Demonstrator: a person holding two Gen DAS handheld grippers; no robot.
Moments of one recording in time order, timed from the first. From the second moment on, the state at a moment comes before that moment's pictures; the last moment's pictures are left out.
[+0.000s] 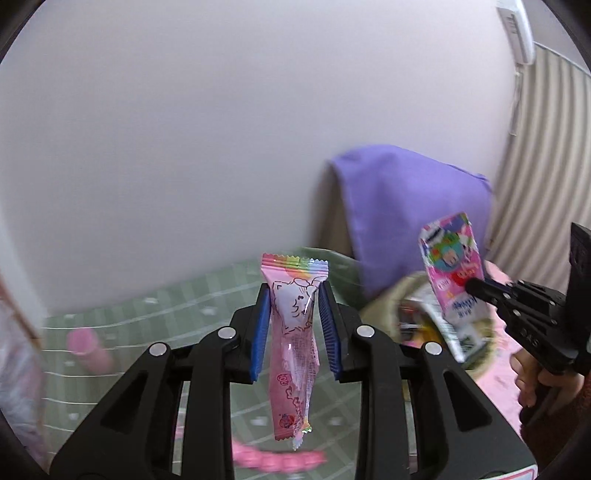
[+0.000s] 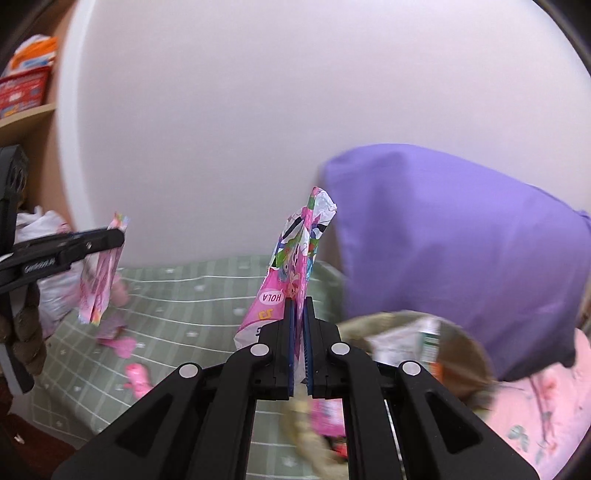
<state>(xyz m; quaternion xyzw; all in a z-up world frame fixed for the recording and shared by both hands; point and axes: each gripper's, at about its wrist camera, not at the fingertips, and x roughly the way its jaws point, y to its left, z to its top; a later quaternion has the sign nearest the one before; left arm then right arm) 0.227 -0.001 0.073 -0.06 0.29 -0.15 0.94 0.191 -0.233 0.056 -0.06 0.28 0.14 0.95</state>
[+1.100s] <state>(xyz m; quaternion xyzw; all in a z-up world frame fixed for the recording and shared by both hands) 0.320 -0.236 -0.040 -0.02 0.44 -0.33 0.83 0.235 -0.349 -0.036 -0.09 0.42 0.08 0.90</state>
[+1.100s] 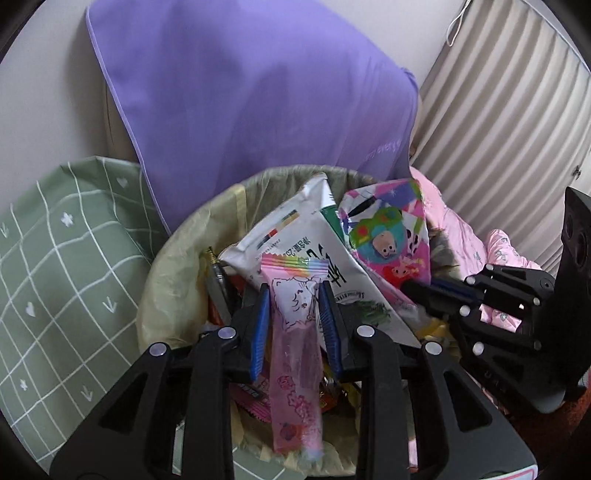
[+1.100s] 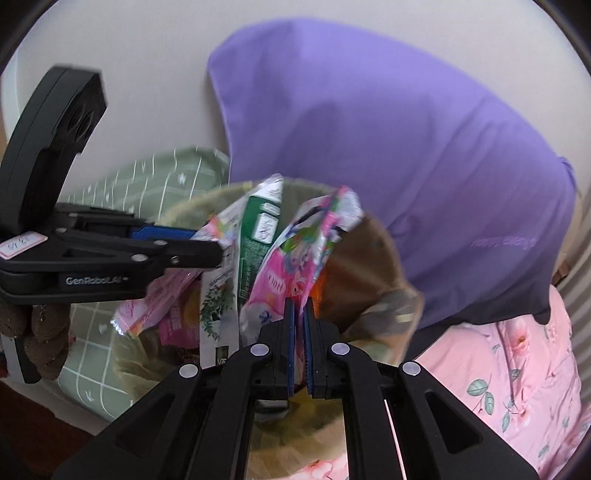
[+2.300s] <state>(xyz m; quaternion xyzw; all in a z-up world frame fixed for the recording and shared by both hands) 0.313 -0.148 0.006 -0.10 0.37 -0.29 0.88 0.210 -0.356 0.005 -0.06 0.36 0.07 0.93</state>
